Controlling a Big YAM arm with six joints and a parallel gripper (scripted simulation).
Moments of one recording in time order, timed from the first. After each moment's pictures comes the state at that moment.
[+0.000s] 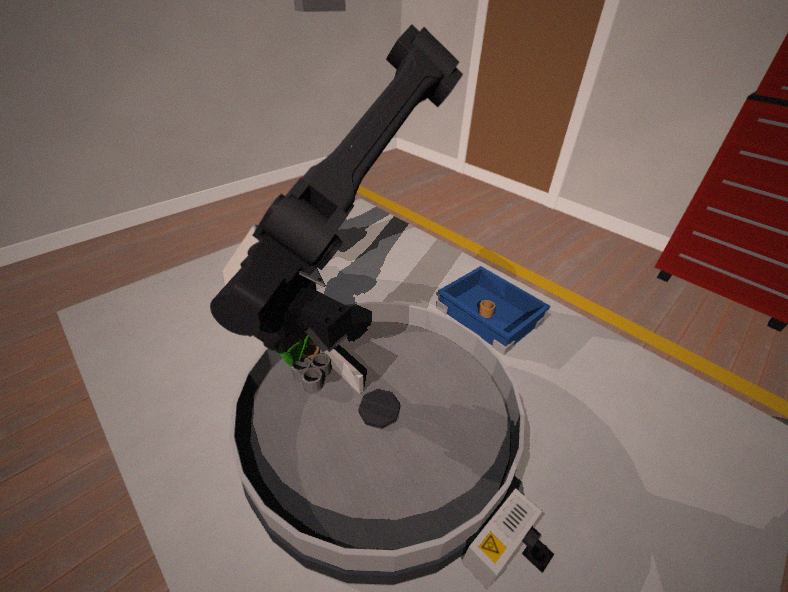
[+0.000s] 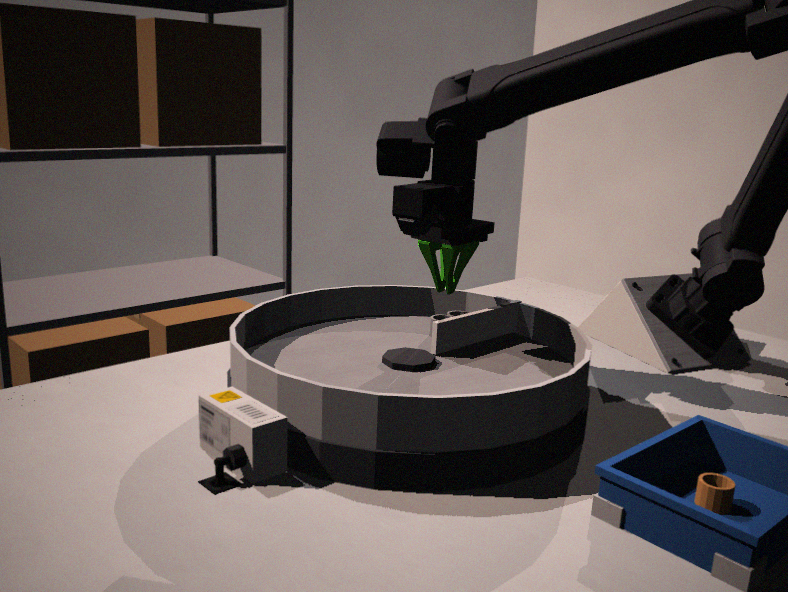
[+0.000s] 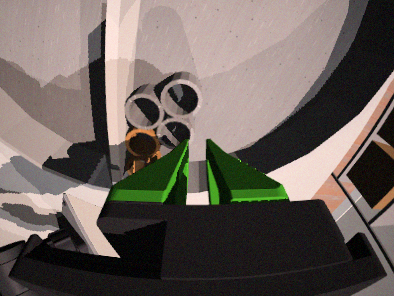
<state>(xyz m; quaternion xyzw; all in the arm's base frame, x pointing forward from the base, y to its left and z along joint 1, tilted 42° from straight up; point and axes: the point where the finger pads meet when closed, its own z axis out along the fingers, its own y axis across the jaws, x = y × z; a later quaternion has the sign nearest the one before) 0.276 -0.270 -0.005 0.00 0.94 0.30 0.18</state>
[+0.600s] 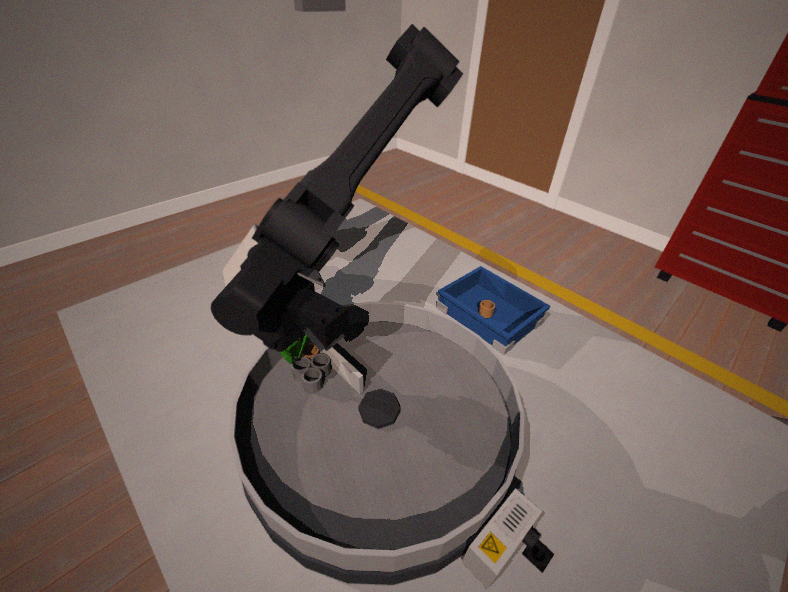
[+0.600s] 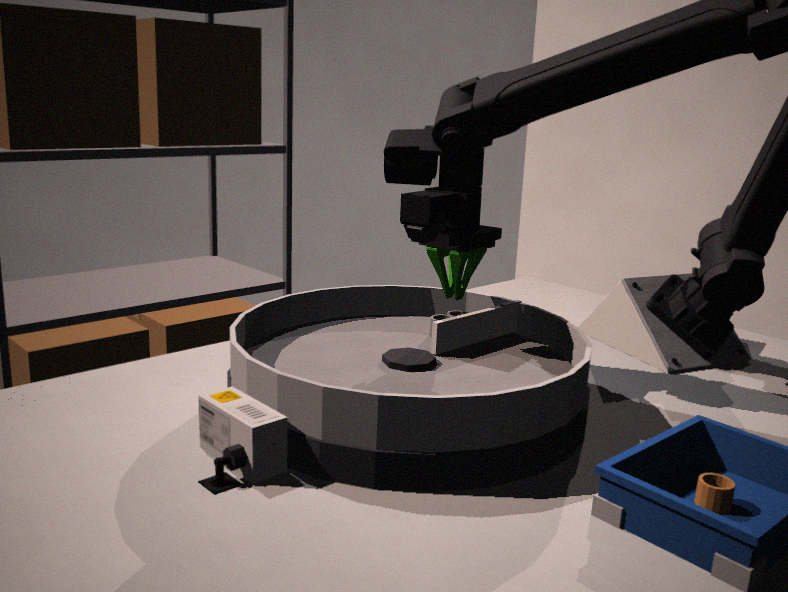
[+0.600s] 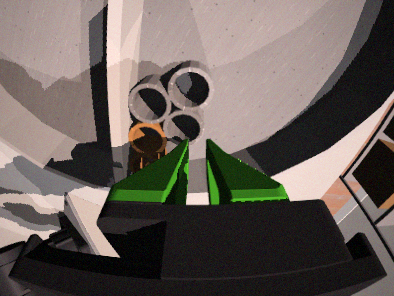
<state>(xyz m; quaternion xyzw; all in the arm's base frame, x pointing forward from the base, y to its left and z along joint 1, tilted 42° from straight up) 0.269 -0.257 -0.011 0.00 0.93 0.31 0.18</state>
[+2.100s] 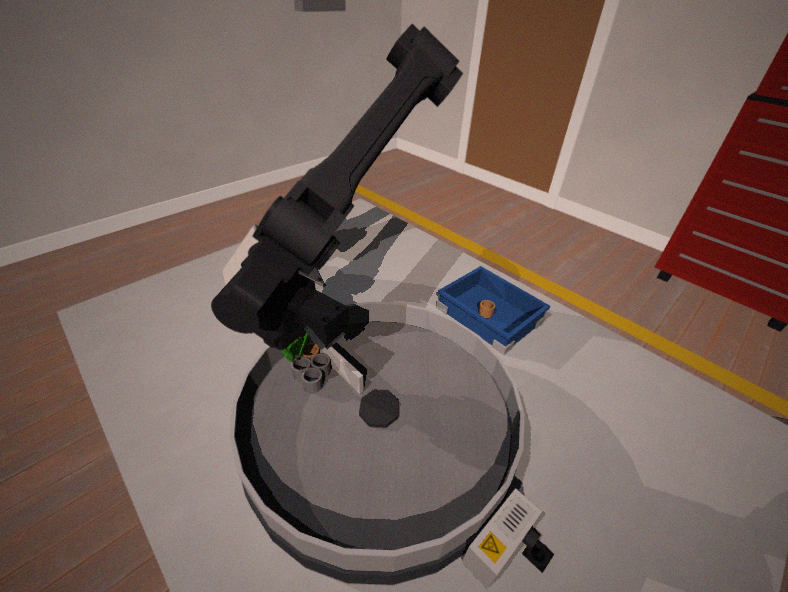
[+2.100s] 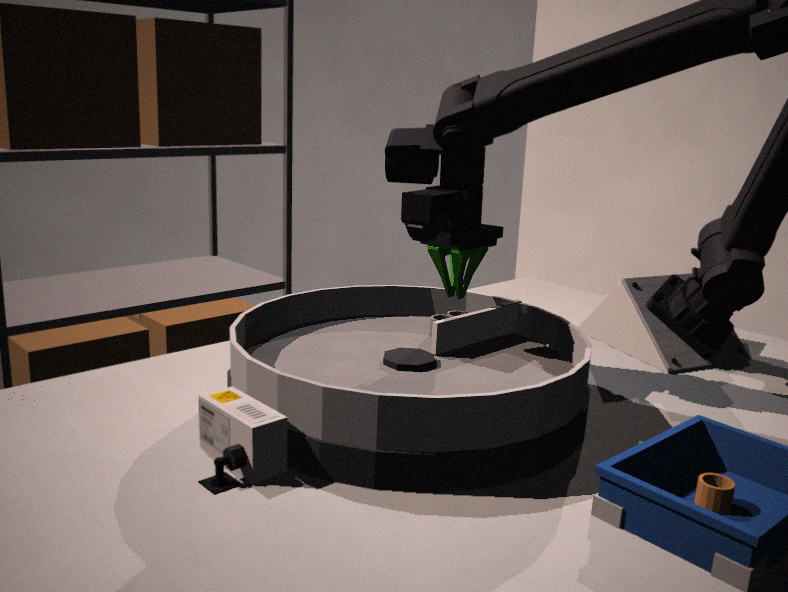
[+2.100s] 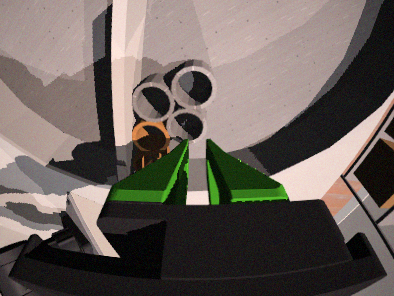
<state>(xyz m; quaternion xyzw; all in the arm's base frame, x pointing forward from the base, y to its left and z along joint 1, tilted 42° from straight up) 0.267 -0.257 -0.009 0.00 0.93 0.31 0.18</state>
